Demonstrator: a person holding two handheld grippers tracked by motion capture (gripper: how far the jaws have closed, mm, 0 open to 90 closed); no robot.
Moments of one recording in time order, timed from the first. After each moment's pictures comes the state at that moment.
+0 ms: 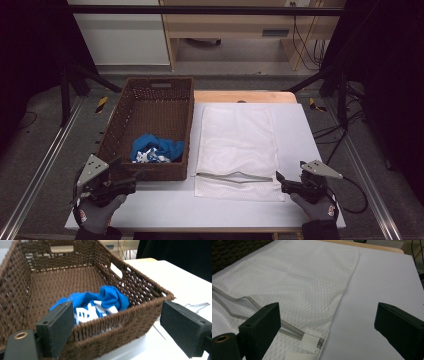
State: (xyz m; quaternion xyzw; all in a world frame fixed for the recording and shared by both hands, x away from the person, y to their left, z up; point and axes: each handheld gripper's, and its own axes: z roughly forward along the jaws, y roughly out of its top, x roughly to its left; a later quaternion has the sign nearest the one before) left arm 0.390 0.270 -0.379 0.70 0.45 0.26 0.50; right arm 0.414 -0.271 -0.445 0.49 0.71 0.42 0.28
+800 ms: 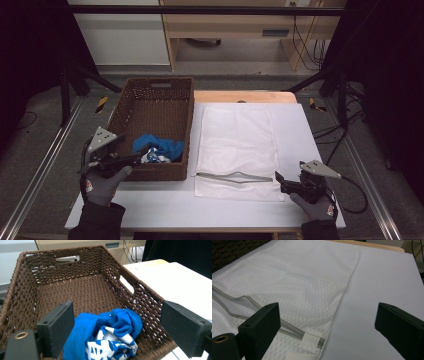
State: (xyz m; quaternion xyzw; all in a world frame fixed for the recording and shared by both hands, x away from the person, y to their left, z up) left arm 0.445 0.261 -0.352 0.71 0.45 0.27 0.47; right arm 0.415 -0.270 -0.447 0.49 0.71 0.42 0.28
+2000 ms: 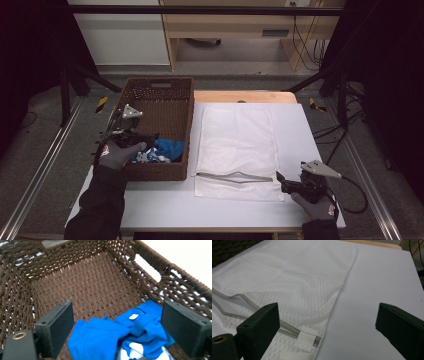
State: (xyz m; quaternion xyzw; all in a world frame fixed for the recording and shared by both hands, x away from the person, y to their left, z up) left arm 0.537 0.240 -0.360 0.80 0.44 0.24 0.34; right arm 0.417 -0.273 -0.450 0.50 0.71 0.41 0.29
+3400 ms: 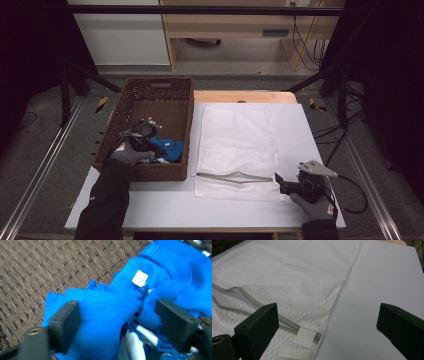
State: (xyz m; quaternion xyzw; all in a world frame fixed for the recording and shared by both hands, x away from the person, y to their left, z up) left arm 0.571 0.220 -0.422 0.89 0.40 0.14 0.17; right arm 0.420 -0.271 -0.455 0.49 0.72 0.39 0.28
